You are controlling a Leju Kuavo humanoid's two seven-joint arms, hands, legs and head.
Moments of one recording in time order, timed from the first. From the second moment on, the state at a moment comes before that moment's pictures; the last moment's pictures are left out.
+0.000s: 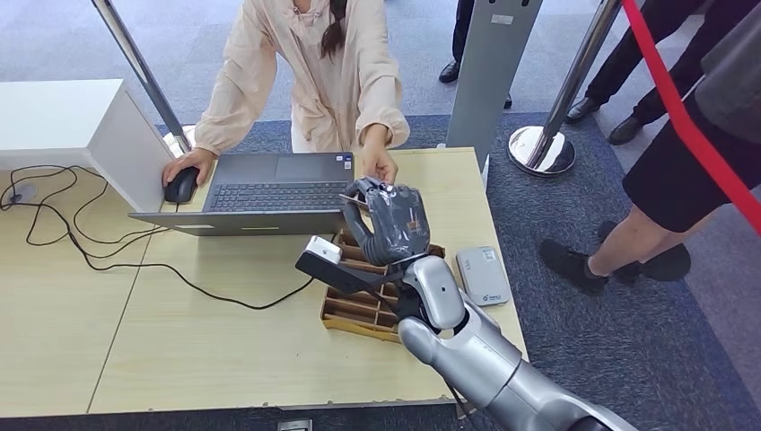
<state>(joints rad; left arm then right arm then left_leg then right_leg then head) -0.11 0.02 -0.81 -0.21 -0.54 -0.41 0.29 -0.55 0.03 0.76 -1.30 0.95 -0.60 0.16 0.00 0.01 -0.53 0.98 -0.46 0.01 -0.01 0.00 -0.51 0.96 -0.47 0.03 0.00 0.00</state>
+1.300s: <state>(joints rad) -0.11 0.01 -0.81 -0.21 -0.54 -0.41 0.32 -0.32 -0.27 0.53 -2.03 1.30 -0.46 0.42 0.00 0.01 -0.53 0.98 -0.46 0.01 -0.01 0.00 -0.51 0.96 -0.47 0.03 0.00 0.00</state>
